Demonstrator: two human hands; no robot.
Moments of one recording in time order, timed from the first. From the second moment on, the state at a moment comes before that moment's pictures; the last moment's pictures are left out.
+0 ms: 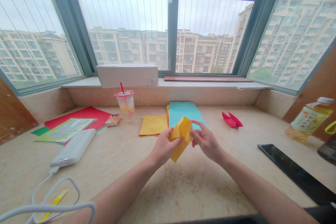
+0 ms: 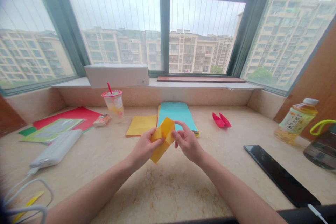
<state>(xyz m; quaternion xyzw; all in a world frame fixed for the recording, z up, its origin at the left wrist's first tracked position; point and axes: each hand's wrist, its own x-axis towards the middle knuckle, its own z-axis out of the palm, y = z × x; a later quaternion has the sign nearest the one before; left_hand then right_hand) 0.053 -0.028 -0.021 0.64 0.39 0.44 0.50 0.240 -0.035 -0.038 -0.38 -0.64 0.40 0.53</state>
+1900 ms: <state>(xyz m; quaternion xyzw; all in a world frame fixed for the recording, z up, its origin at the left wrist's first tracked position) 0.053 -0.032 -0.021 0.66 0.34 0.41 0.53 0.239 -0.031 -0.043 -0.36 -0.65 0.43 0.52</state>
